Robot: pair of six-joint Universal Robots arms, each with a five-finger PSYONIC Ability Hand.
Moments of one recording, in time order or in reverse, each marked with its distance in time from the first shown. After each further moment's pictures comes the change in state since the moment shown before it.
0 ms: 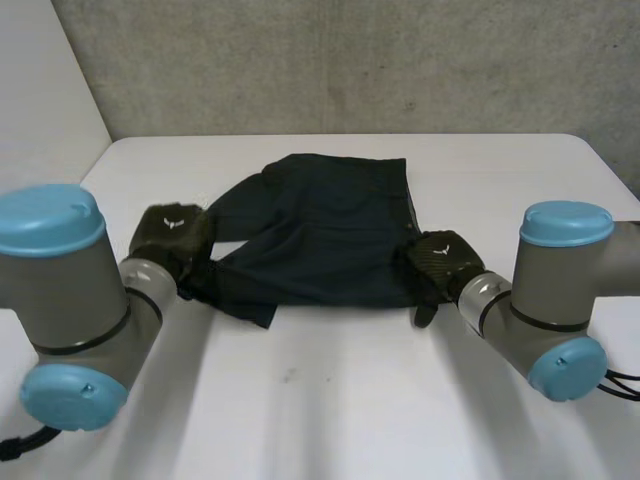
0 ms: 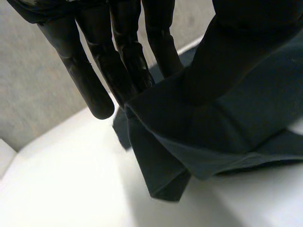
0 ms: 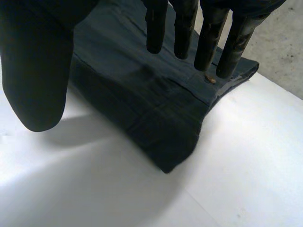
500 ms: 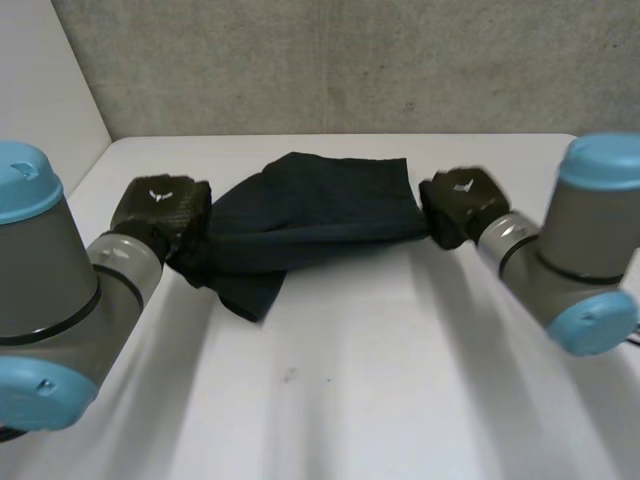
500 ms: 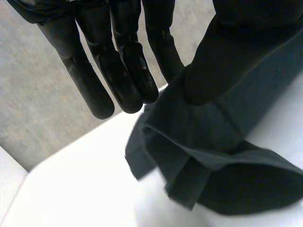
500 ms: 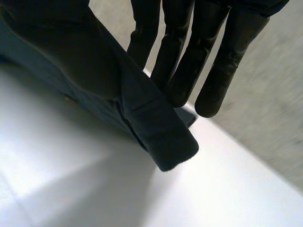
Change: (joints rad) left arm -0.014 0.115 0.050 -0.105 0.001 -0.016; right arm -0.014 -0.095 -0.117 0.040 0.037 0.000; left_hand 0.003 0.003 0.000 0.001 0.000; right_hand 0.693 0.836 0.866 0.871 0.810
